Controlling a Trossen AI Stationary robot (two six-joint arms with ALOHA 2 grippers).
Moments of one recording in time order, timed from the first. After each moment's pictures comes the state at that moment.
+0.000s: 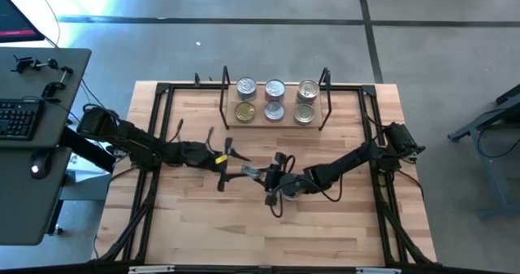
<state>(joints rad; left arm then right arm) -0.15 1.44 0.40 0.88 -0.06 0.27 0.33 1.87 0.96 0.45 0.56 0.06</state>
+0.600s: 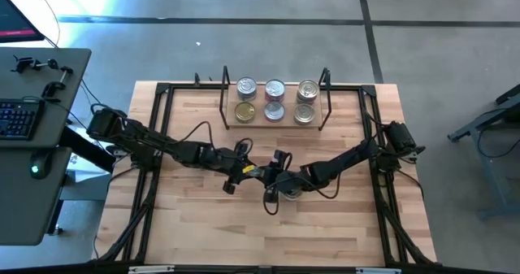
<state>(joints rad) -0.17 1.54 0.73 0.17 -0.14 0.38 0.29 1.87 1.00 0.30 0.54 0.07</state>
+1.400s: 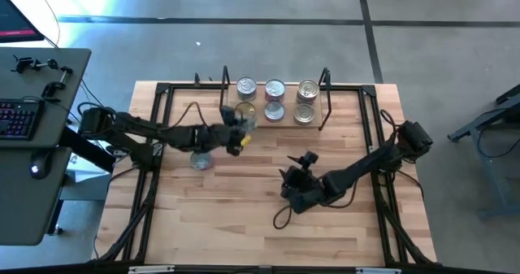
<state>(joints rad) 0.00 1.43 0.73 0.17 -0.63 0.67 0.45 1.74 1.00 -0.31 1.00 0.52</state>
